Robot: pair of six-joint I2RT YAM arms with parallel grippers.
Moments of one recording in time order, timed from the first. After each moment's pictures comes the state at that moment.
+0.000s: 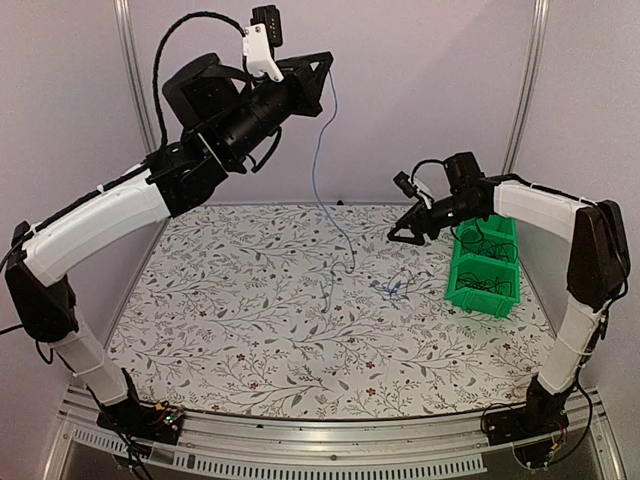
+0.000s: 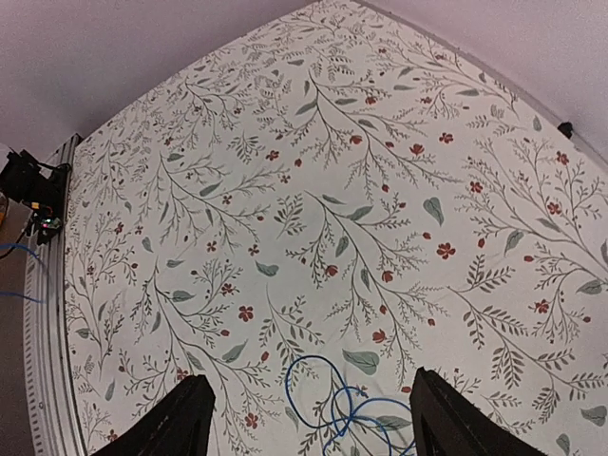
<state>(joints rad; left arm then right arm) -0.97 1.64 1.80 0.28 -0.25 -0.09 0.35 1.85 1.45 -0.51 -0.73 -0.37</state>
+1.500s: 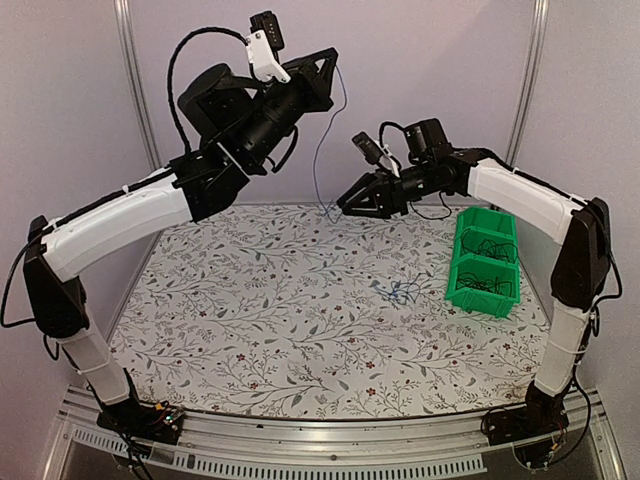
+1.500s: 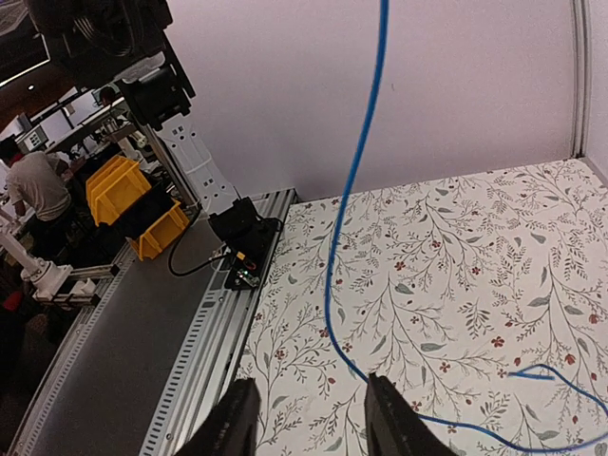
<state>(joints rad) -0.97 1.71 1.76 0.46 -0.28 -0.21 0.56 1.89 1.79 -0.54 -1.21 -0.30</state>
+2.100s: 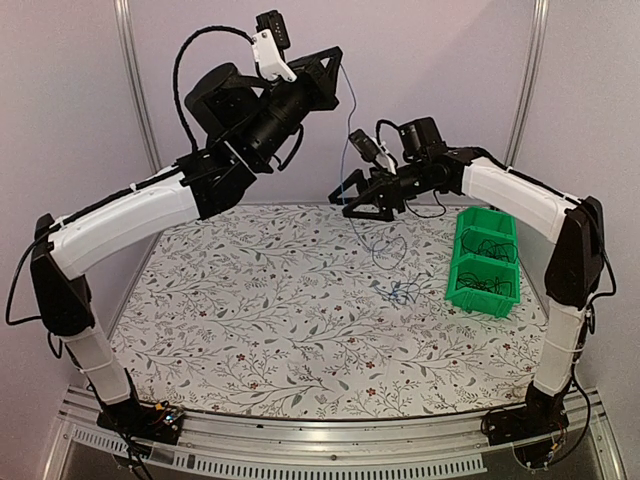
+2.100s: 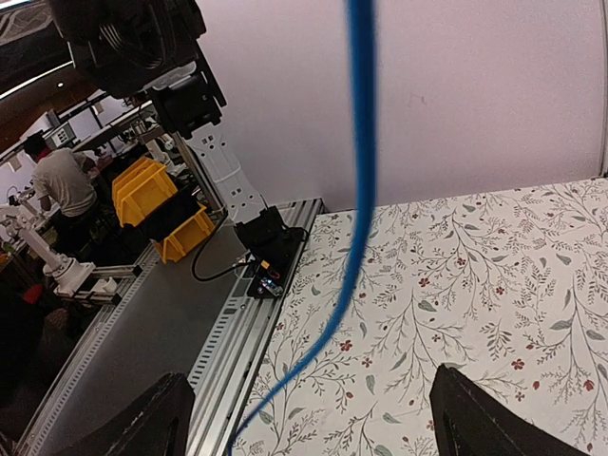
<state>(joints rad) -0.97 1.74 1.79 0.47 -0.28 -0.20 0.58 1.92 1.83 -0.52 -1.27 -0.28</state>
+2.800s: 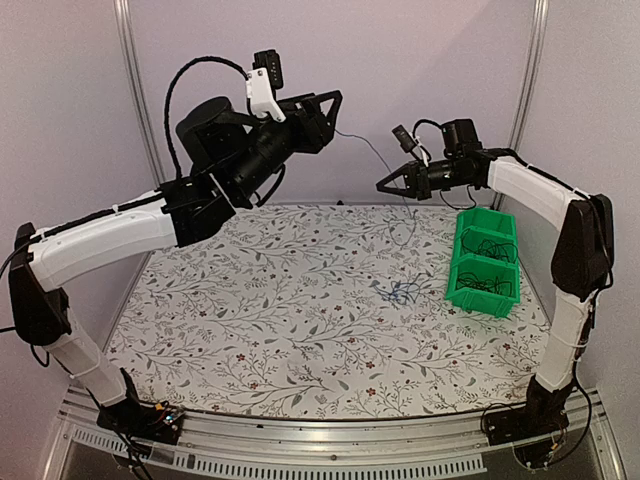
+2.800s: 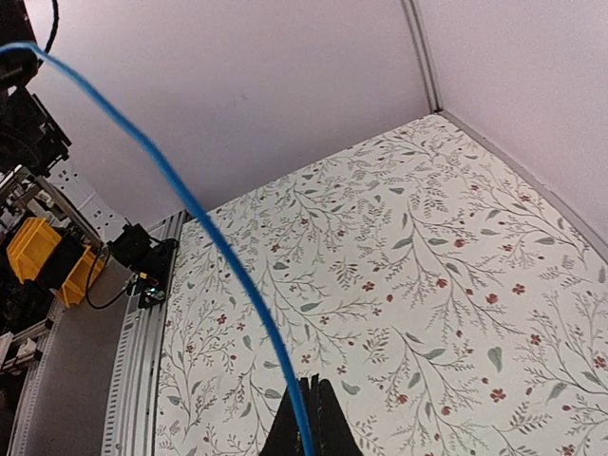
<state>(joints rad) -0.97 1.62 1.55 0.44 -0.29 -0.20 0.38 1.93 1.79 -0.49 -1.12 -0.21</state>
